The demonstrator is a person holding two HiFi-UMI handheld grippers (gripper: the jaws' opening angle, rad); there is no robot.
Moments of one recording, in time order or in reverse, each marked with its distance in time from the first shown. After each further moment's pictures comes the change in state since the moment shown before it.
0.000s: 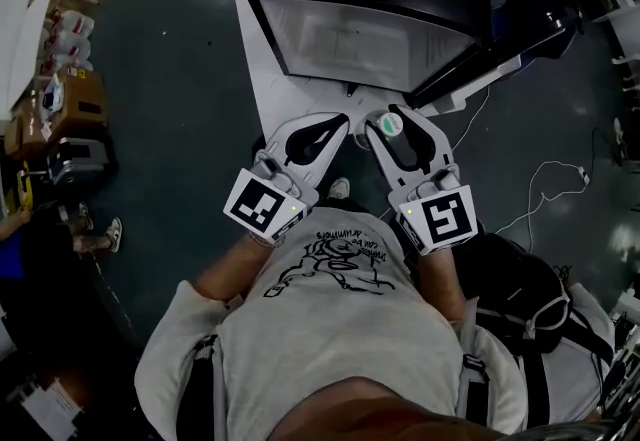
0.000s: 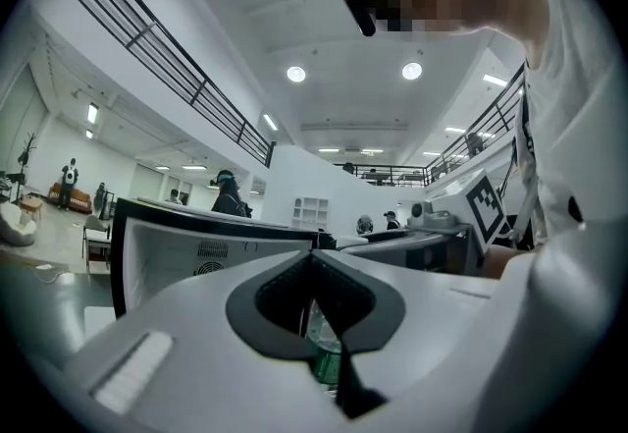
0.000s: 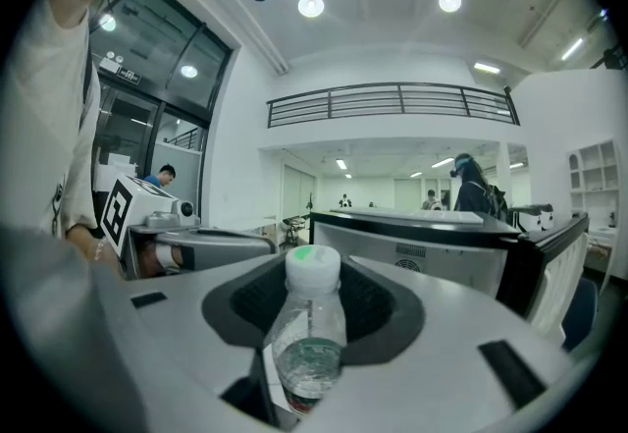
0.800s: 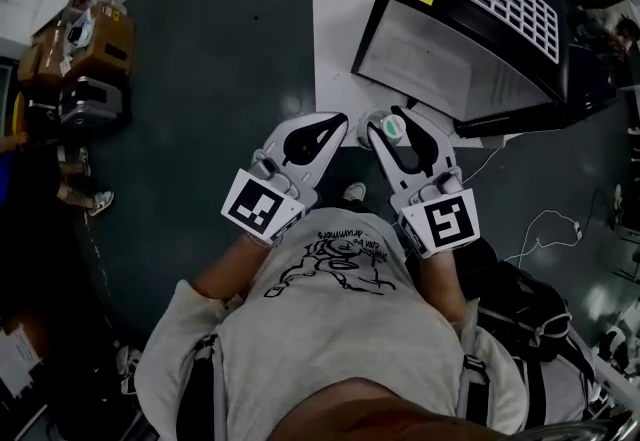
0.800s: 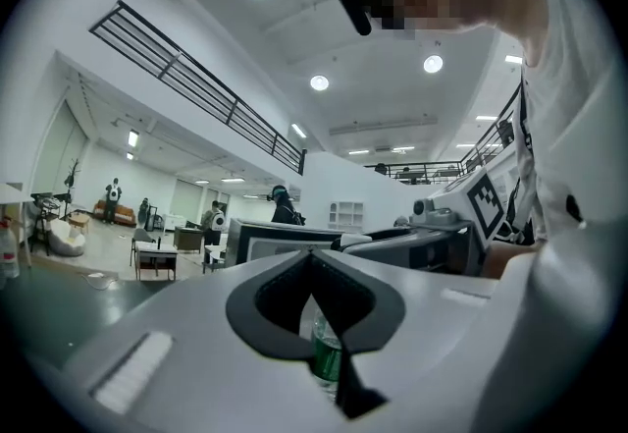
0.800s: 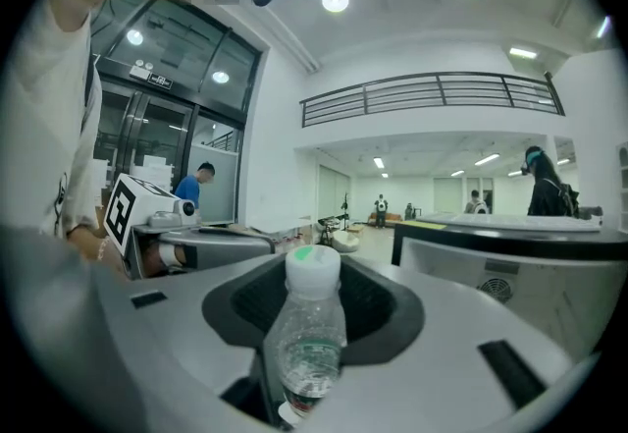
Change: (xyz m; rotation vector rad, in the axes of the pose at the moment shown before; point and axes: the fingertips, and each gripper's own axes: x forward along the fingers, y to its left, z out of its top) left arm -0.136 0.095 0.018 0.016 -0.021 0.218; right arm 0.103 0.124 0.029 -0.048 -0.004 0.211
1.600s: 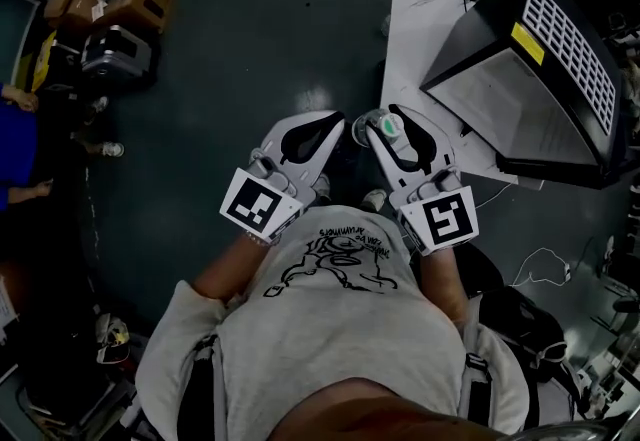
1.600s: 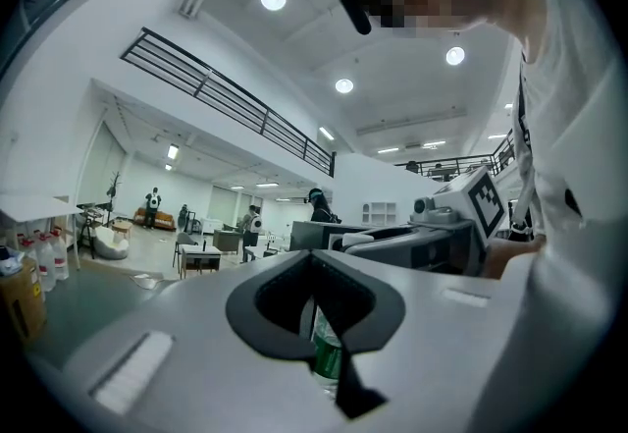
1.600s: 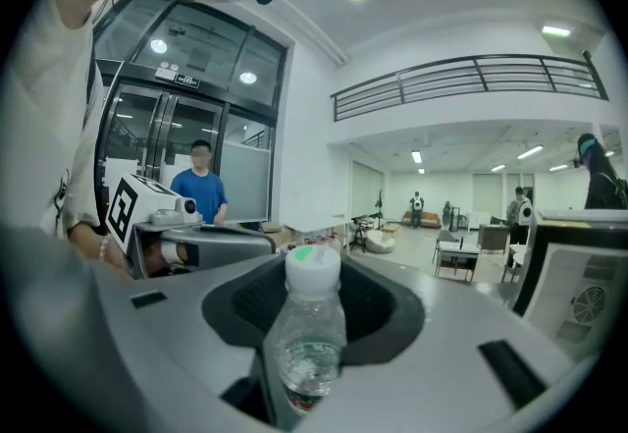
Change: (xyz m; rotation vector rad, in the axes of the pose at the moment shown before) left arm -0.154 0.121 0.001 -0.014 0.002 0.203; right arm 0.134 0.143 0.019 -0.065 0.007 0.206
